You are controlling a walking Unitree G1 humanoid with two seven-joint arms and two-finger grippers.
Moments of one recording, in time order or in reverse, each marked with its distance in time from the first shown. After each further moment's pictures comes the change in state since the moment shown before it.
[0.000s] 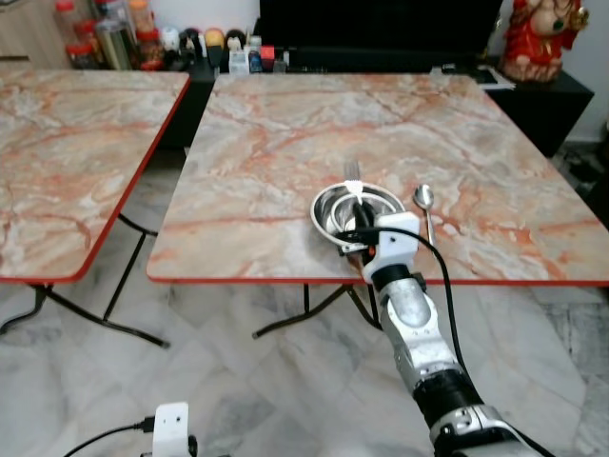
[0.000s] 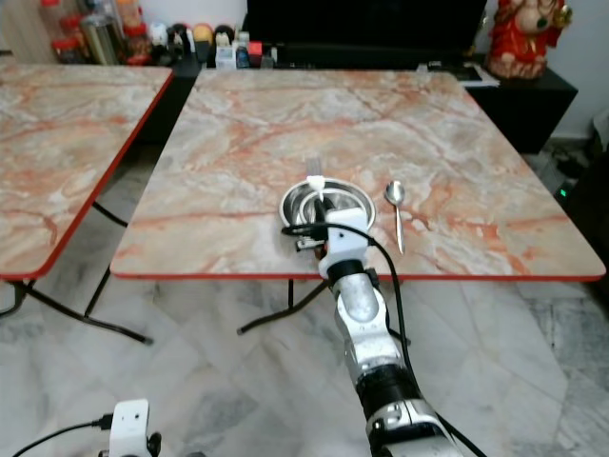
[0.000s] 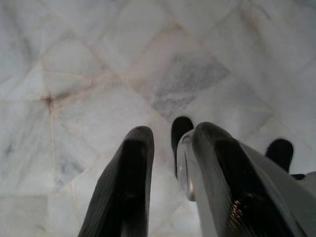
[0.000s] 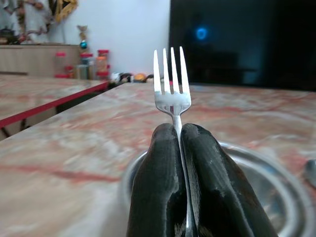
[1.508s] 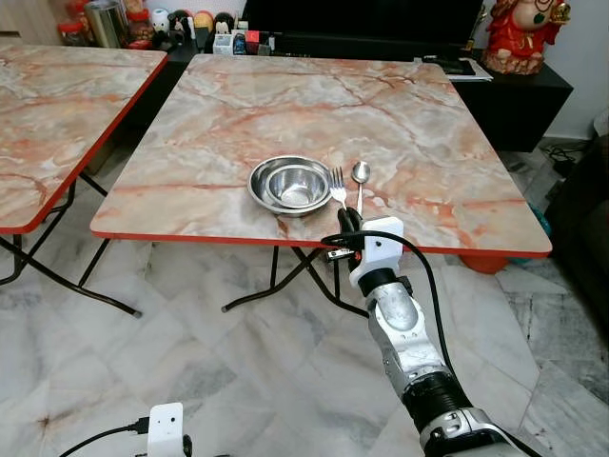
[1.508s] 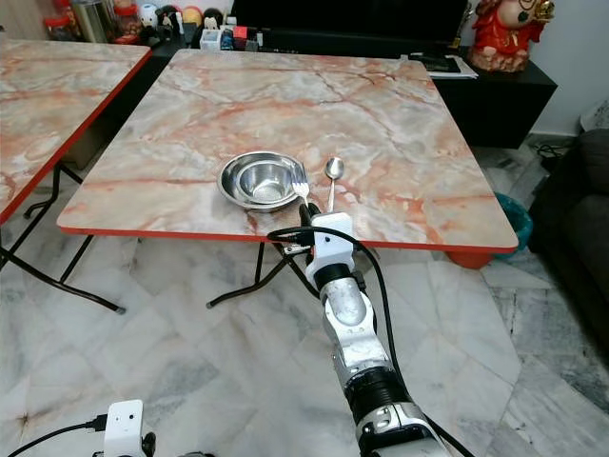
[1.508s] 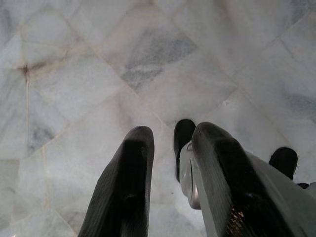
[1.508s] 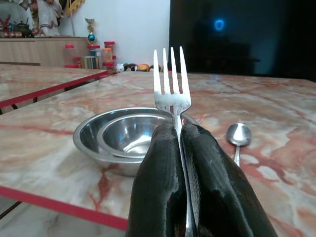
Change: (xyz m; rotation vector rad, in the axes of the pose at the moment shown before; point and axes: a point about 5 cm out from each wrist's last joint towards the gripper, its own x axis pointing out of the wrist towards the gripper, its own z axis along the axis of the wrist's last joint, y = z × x) left arm 0.000 0.000 0.002 -0.010 -0.009 0.009; right arm -0.001 0.004 -0.004 0.005 0.025 0.021
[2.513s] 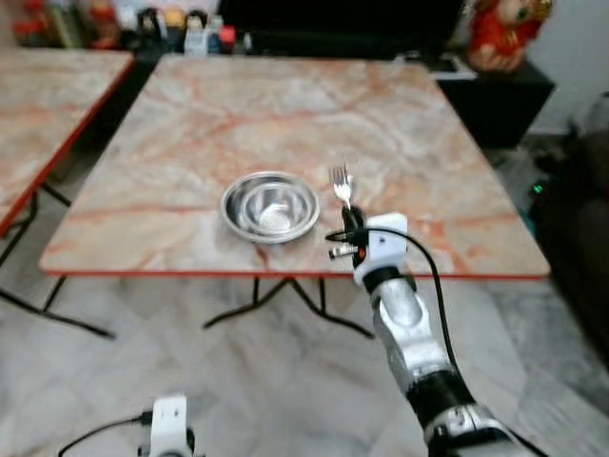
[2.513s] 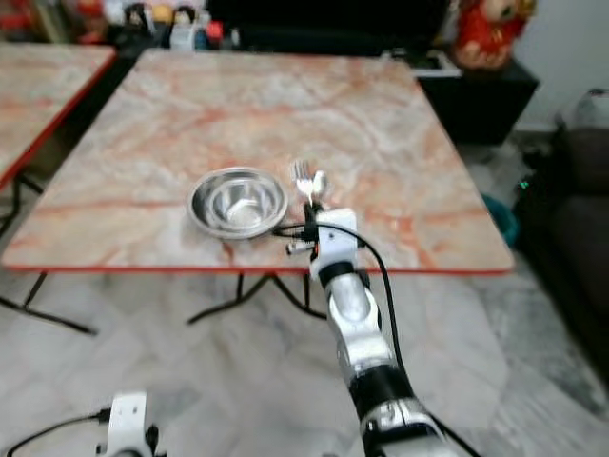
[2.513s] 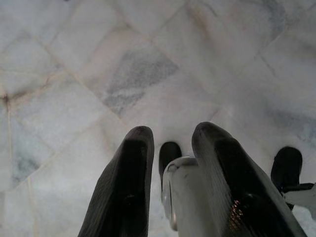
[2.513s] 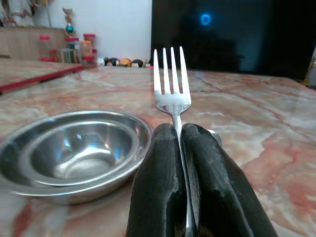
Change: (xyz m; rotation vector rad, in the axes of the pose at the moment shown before) left arm 0.000 0.002 0.001 0.006 -0.010 0.016; right arm 0.002 0.003 0.001 0.004 0.008 0.016
